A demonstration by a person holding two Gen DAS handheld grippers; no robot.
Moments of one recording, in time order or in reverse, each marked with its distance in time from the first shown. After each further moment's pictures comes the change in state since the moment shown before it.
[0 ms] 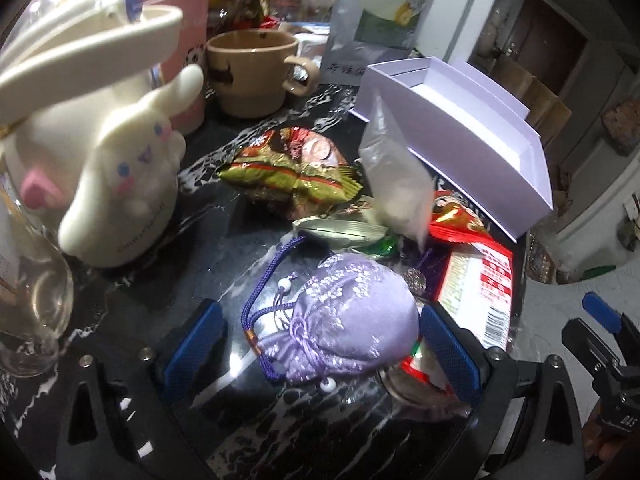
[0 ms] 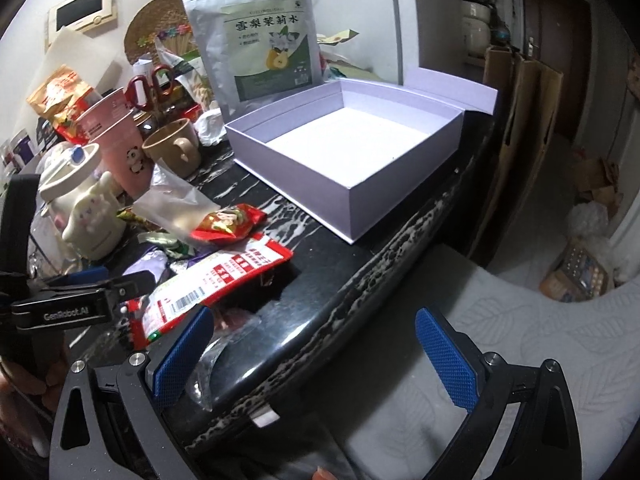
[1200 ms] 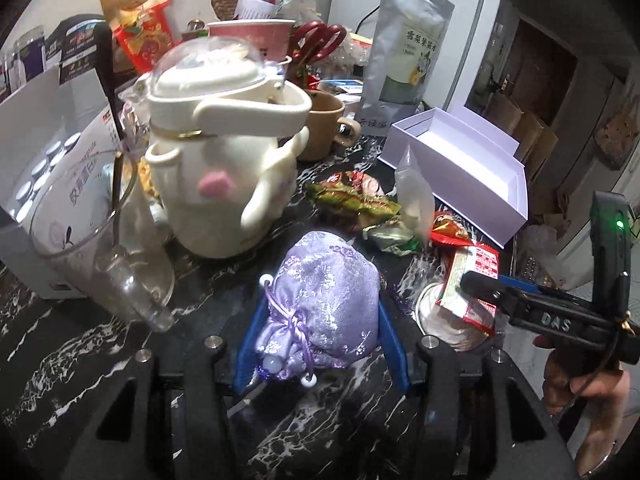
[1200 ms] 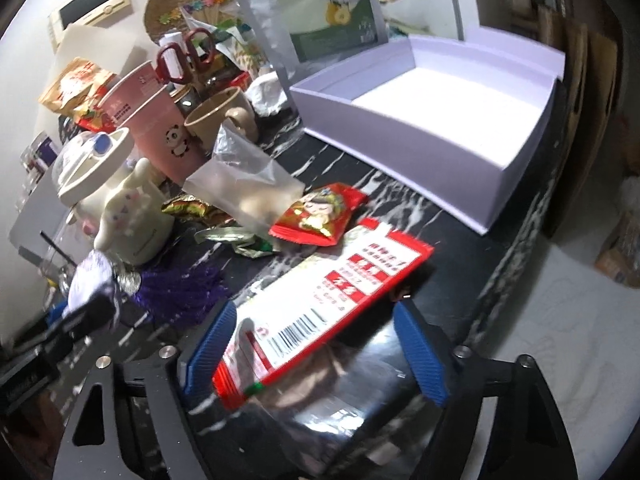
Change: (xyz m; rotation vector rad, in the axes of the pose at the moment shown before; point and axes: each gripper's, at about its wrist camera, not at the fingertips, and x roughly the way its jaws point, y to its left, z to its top) left arm -0.083 0.043 -0.028 0.005 -0.163 0.018; right arm 0.051 0.054 0.015 0.052 0.128 0.197
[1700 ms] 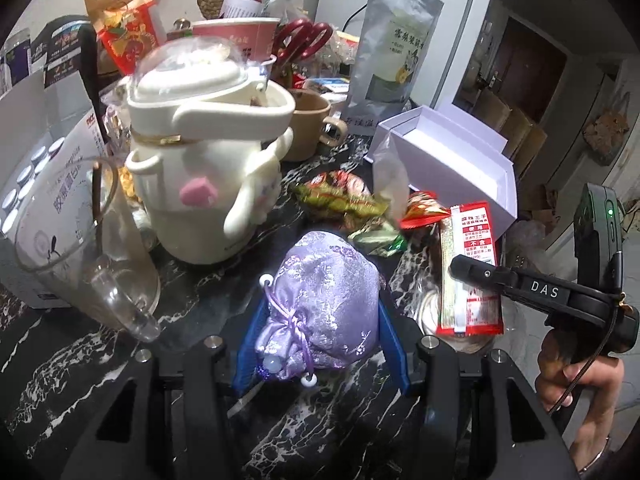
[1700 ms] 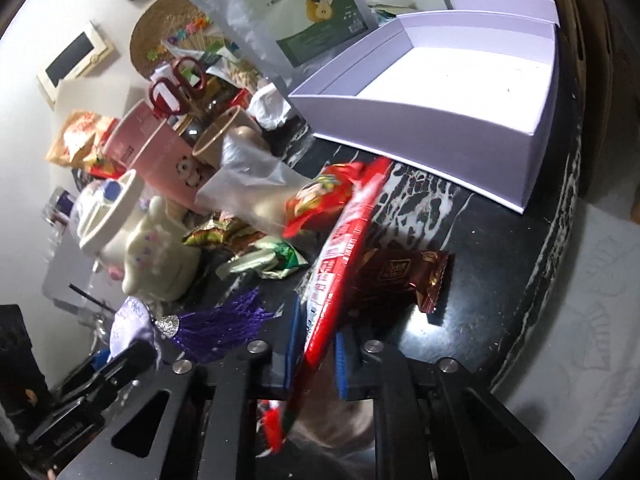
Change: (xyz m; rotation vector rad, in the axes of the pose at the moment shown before) left arm -0.002 -0.003 0.003 0.026 -0.003 -0.050; right arm 0.007 -0.012 0.005 0.166 -0.036 0.151
